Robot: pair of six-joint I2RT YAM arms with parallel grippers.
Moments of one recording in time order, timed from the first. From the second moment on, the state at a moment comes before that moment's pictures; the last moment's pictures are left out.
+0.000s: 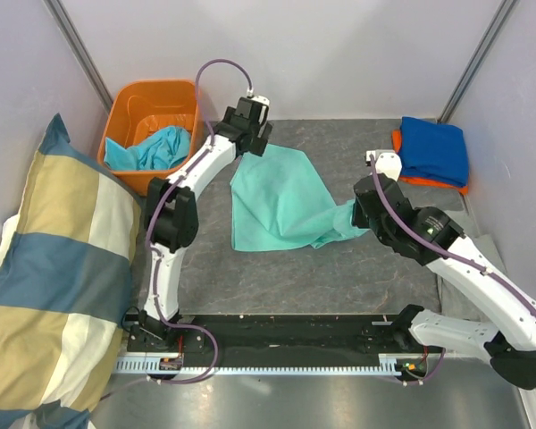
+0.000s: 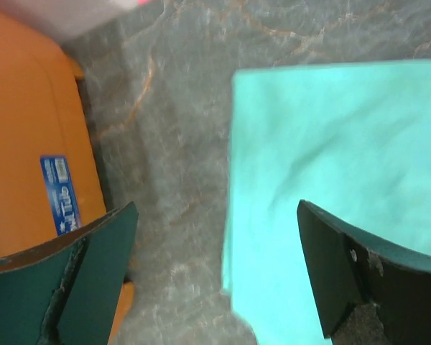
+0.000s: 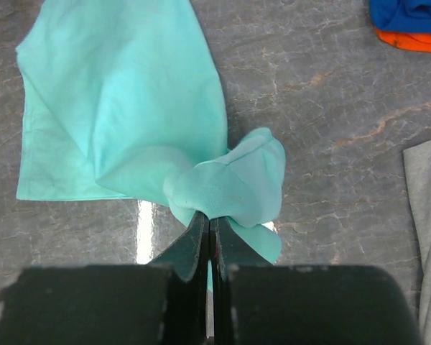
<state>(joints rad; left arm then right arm) -0.44 2.24 2.05 -0.53 -0.37 0.10 0.76 1.04 1.24 -0.91 0.55 0.54</state>
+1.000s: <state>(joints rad) -0.68 1.23 0.67 -0.35 -0.27 -0.62 0.76 1.16 1.15 -0.72 0.42 0.51</state>
